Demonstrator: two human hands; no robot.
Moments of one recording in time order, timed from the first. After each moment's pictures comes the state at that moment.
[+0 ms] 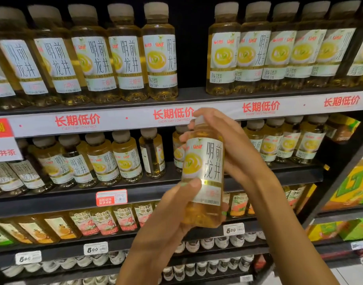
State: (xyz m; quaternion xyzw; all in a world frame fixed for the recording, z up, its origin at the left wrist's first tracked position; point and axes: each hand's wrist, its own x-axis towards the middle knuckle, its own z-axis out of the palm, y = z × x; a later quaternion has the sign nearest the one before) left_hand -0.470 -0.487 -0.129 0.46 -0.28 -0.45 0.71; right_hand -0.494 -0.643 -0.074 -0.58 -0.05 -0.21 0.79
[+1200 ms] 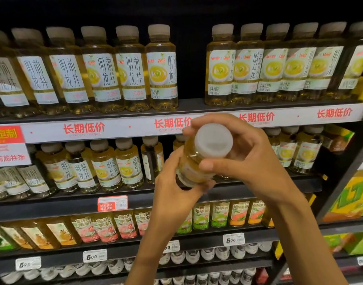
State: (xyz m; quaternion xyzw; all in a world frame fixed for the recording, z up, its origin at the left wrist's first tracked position) left_hand -0.455 -0.518 -0.124 0.64 -0.43 0.04 0.64; right_hand -0.544 -0.630 -0.048 -0.74 -0.20 -0.28 0.58
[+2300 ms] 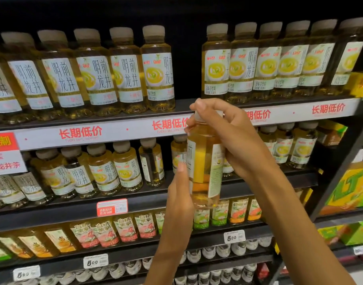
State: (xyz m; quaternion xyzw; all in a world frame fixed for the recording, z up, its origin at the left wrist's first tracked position) left_hand -0.480 -0.519 -0.132 0.59 -0.27 -0.22 0.73; right_hand -0.512 -0.631 -0.035 -0.67 0.01 -0.30 0.68
